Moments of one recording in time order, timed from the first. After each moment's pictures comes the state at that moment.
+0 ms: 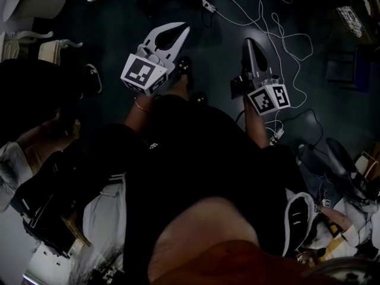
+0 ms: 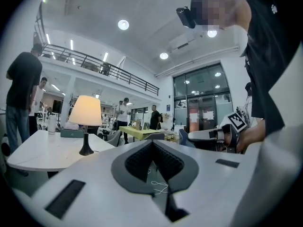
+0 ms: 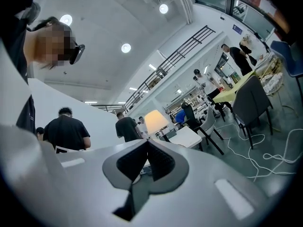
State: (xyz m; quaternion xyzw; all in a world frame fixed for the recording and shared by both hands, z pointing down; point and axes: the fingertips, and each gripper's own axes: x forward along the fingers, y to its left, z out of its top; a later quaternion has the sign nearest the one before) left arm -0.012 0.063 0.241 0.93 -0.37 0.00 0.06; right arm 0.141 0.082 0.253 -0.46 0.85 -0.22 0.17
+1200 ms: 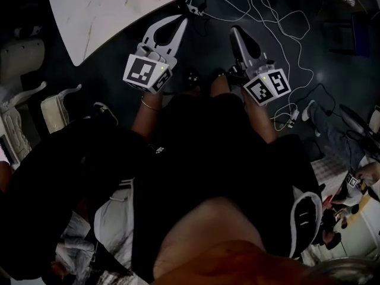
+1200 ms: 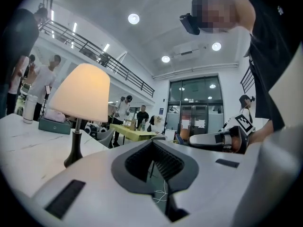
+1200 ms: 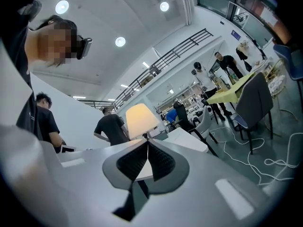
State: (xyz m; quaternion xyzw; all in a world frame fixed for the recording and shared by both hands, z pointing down) left arm -0.033 -0.158 0.267 0.95 -0.30 -0.02 0.10; right arm 0.076 -0.108 0.267 -0.51 0.82 -0.21 0.15
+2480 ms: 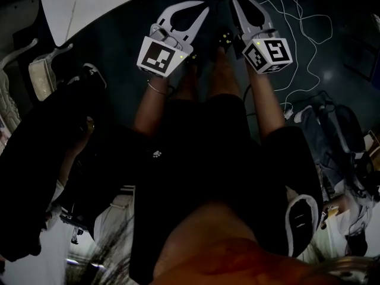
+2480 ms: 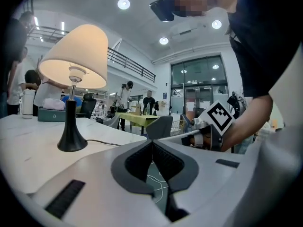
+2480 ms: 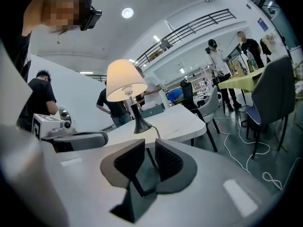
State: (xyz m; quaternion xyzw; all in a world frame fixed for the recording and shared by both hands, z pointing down) left arm 0.016 -0.199 0.391 0.94 -0.31 0.08 0.07; right arm 0.081 -0.226 0.421 -0.45 0.86 -0.23 -0.01
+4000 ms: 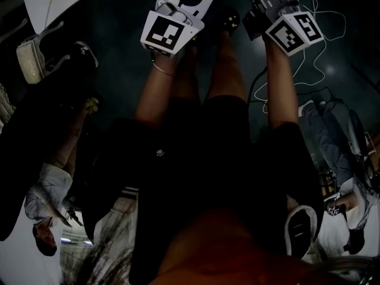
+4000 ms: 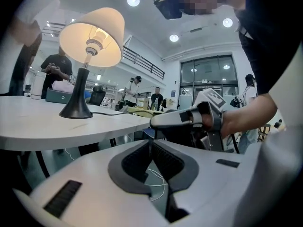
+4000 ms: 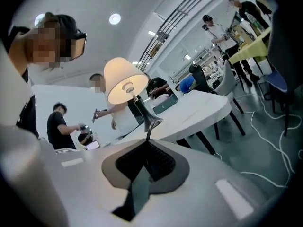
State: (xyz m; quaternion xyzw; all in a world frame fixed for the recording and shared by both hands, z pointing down) left arm -0.004 -0.204 0.458 0.92 -0.36 0.08 0.11; right arm 0.031 -0.241 0.439 -0.33 0.89 -0.30 0.05
